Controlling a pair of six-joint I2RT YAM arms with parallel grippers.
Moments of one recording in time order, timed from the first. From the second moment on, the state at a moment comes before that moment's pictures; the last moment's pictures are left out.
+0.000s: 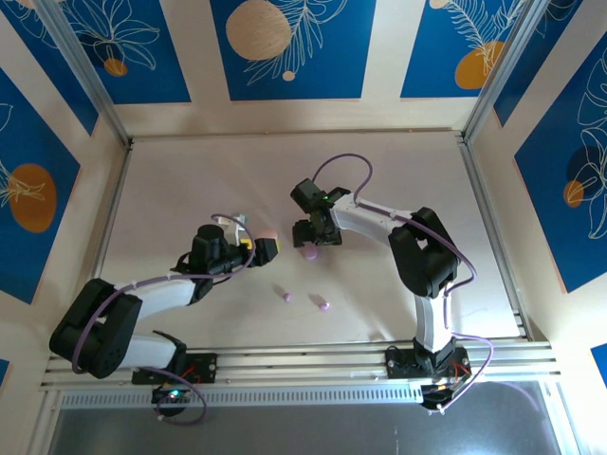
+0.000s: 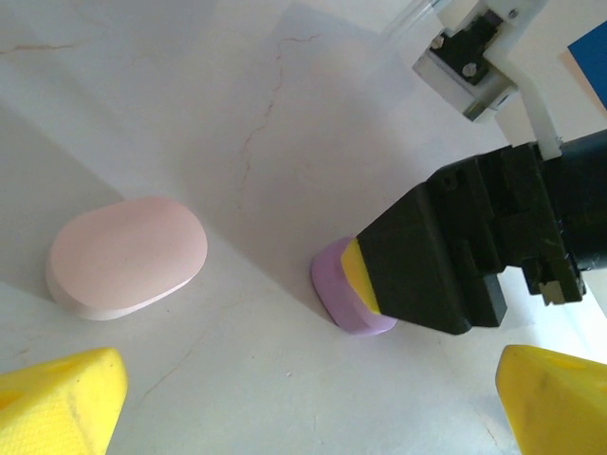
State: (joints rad) left arm -0.46 1.33 0.39 0.48 0.37 -0.57; right arm 0.69 1.95 1.42 -0.79 0.03 0.59
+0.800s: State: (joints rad) left arm -0.46 1.33 0.39 0.45 0.37 -0.57; right arm 0.74 2.00 1.47 -0.82 0.03 0.56
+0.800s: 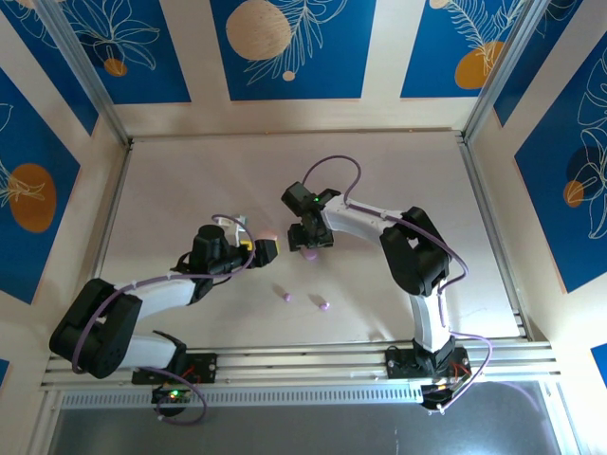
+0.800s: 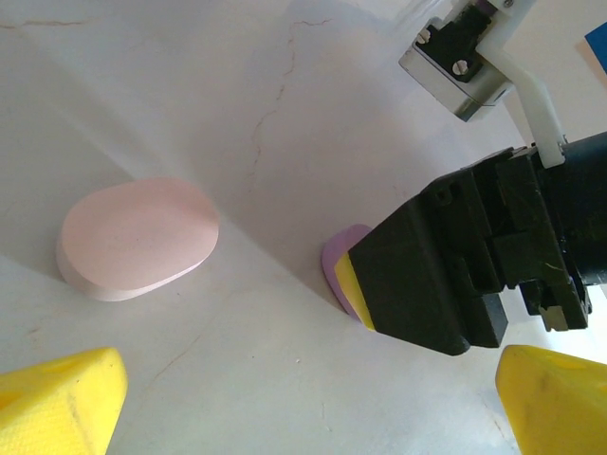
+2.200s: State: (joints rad) left arm -0.46 1.33 0.39 0.45 0.37 -0.57; right arm 0.74 2.04 1.48 -0.86 0.03 0.55
